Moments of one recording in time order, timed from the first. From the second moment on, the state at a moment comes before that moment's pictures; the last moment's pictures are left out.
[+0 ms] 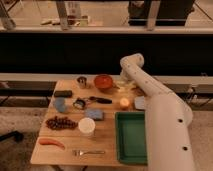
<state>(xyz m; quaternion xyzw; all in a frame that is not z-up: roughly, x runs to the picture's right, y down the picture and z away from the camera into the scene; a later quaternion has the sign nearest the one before) 0.147 -0.043 0.999 -0.20 -0.04 -0.10 0.97</state>
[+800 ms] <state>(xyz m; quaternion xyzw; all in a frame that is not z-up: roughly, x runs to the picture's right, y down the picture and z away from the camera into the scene) 0.149 -0.029 1.018 -0.23 -0.08 -0.08 0.97</state>
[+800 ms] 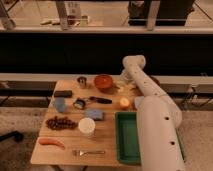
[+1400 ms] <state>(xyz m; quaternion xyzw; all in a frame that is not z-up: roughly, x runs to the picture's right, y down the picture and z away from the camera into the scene) 0.152 -0.024 1.025 -0.24 -0.09 -0.08 0.96</state>
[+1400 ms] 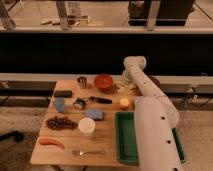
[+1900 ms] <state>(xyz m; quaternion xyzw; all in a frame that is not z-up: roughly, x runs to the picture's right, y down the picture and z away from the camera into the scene) 0.153 -0.041 1.008 -0.21 -0.09 -0.07 0.97</state>
